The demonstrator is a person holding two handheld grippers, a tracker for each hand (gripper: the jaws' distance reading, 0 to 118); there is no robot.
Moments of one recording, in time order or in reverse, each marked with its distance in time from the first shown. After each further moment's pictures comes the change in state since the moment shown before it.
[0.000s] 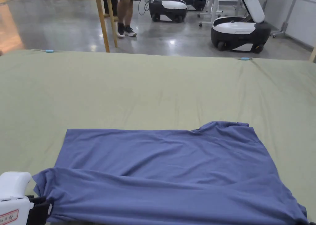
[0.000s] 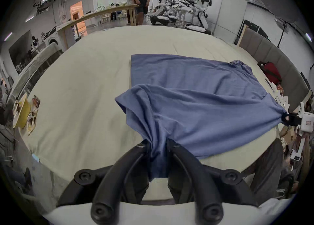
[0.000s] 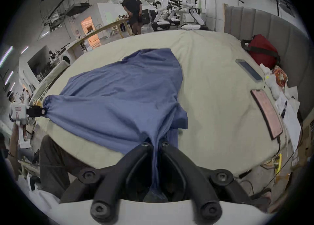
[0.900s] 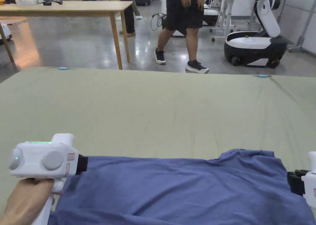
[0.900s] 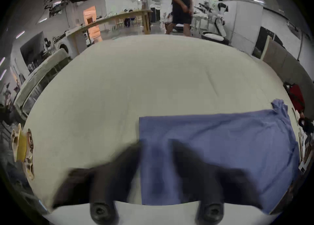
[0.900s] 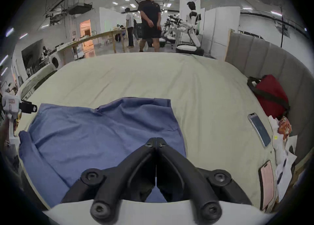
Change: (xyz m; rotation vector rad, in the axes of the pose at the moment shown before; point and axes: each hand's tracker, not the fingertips) left arm -0.021 0.180 -0.157 0.045 0.153 0.065; right arm -0.010 0.174 -0.135 0.155 -0.143 0.078
